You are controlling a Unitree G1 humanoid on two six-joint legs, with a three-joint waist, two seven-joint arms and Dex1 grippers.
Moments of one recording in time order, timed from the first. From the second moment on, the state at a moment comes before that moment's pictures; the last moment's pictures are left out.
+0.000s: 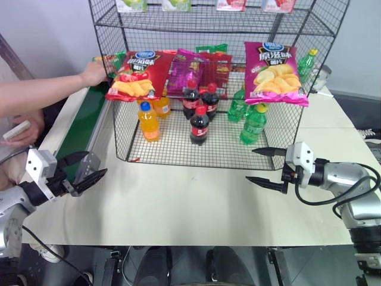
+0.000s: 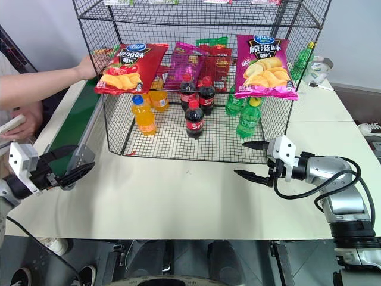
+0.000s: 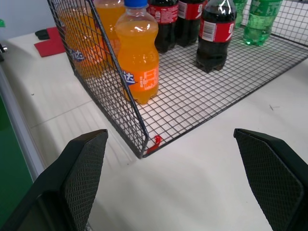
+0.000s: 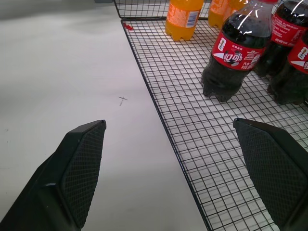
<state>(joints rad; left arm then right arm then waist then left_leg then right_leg) 0.05 0.76 0.44 0.04 -0.53 0.15 -1.06 -0.21 -0.77 -0.09 0.04 0.36 0.02 1.21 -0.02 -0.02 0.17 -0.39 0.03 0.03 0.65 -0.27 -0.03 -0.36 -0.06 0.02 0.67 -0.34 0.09</state>
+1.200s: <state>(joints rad) 0.09 0.75 0.44 0.04 -0.53 0.12 -1.04 -0.24 -0.73 -0.08 -0.04 0.45 0.16 1.20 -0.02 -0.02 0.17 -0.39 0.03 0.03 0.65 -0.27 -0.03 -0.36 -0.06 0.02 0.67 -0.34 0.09</state>
